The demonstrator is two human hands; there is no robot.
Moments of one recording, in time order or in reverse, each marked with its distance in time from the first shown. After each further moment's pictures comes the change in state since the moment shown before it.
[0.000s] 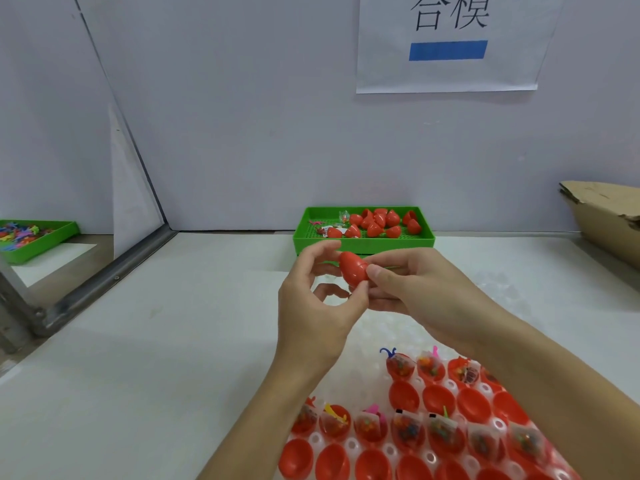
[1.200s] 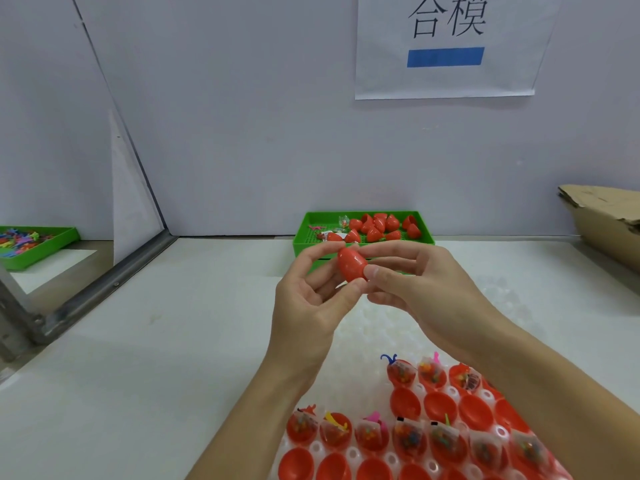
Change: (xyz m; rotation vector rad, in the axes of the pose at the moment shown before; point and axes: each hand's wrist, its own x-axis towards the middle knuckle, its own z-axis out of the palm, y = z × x) left_hand 0.005 0.005 -0.009 -0.376 -0.145 -0.173; right_hand -0.004 -0.004 0.000 0.151 0.083 -0.128
